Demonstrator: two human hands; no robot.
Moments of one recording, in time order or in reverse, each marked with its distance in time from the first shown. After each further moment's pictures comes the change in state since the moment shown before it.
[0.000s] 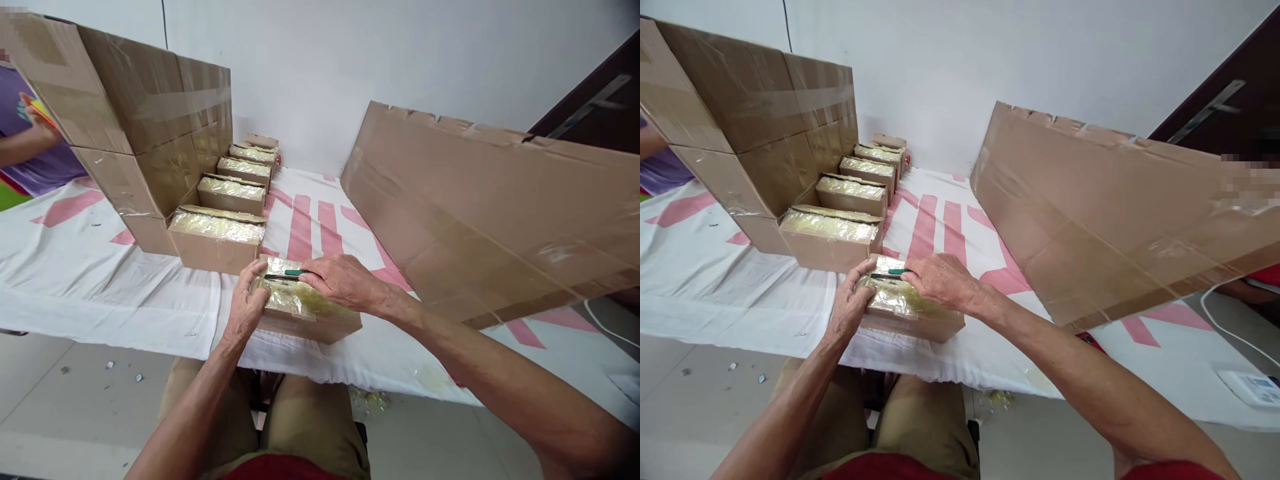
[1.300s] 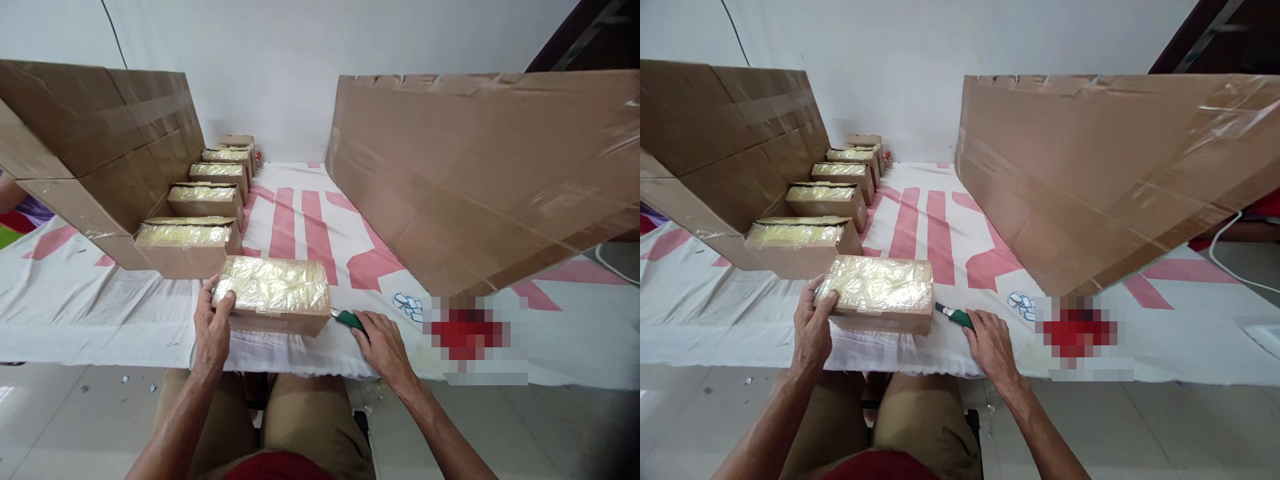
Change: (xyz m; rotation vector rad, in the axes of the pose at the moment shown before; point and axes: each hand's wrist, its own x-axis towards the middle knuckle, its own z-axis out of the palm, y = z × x) left_hand -0.037 0.011 0.009 0.129 0.224 -0.089; right_hand -0.152 0.100 0.235 0.097 0.507 0.417
